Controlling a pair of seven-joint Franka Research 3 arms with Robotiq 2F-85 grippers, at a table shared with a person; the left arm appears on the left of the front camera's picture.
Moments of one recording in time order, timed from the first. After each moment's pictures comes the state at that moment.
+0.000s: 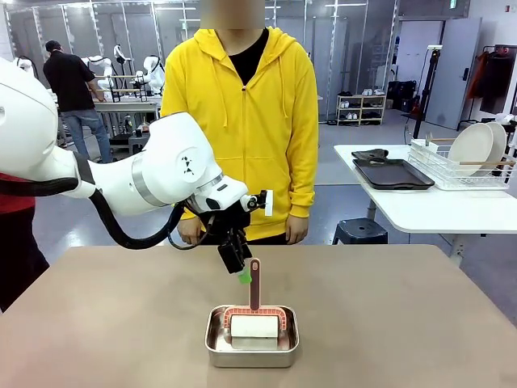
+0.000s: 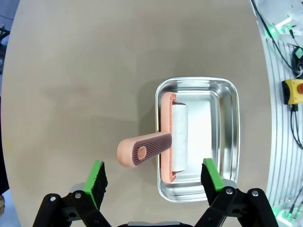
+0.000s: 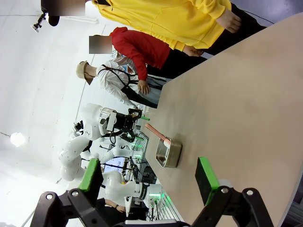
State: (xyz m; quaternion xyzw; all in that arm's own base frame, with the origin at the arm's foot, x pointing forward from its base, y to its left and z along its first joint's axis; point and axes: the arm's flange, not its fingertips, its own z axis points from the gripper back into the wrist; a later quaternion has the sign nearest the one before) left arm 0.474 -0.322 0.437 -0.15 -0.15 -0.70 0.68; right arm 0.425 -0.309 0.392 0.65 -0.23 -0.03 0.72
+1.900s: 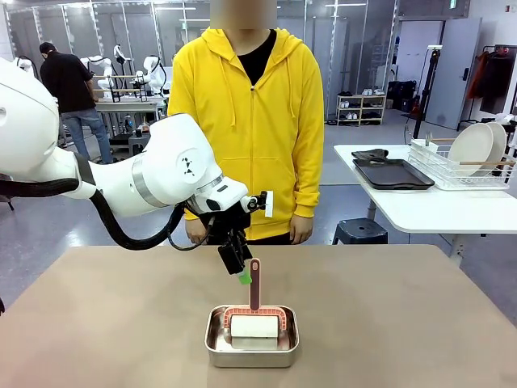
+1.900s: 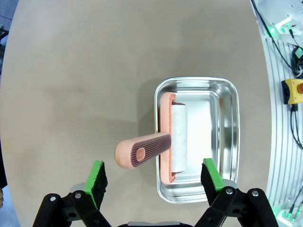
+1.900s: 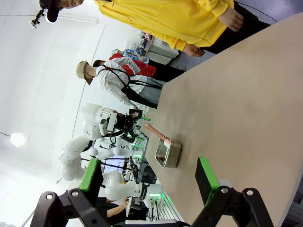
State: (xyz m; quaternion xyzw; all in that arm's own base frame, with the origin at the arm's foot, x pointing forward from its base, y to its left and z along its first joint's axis) left arm 0.474 -0.323 0.435 -0.15 -0.15 -0.70 0.68; right arm 0.425 -0.309 0.392 0.65 -0.23 -0.03 0.72
